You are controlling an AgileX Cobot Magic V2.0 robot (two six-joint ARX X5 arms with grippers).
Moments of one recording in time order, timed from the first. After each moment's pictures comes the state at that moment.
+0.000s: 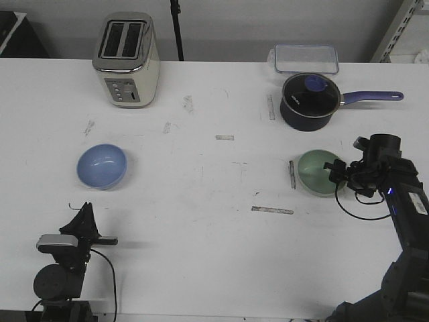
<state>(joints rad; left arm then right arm) -0.01 0.01 0.03 0.14 -0.02 0.01 -0.23 1.63 1.20 -0.74 -0.24 0.21</state>
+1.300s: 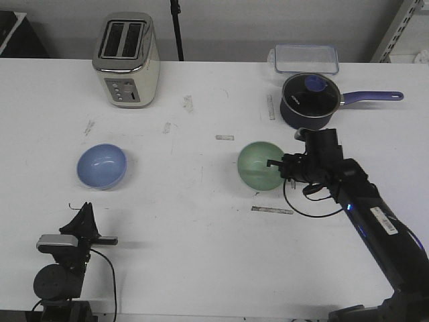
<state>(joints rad) -0.01 0.01 0.03 0.14 -0.02 0.01 0.22 1.51 1.20 -0.64 -0.26 0.45</state>
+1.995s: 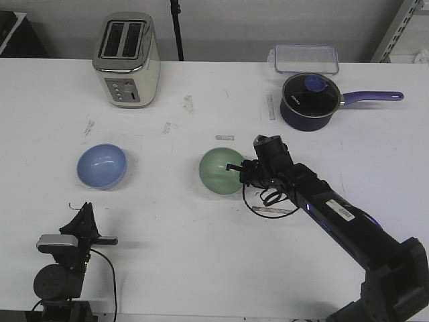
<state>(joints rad) -0.01 0.01 0.03 0.14 -0.02 0.01 0.47 1.65 1.20 -0.46 -0.17 0.73</state>
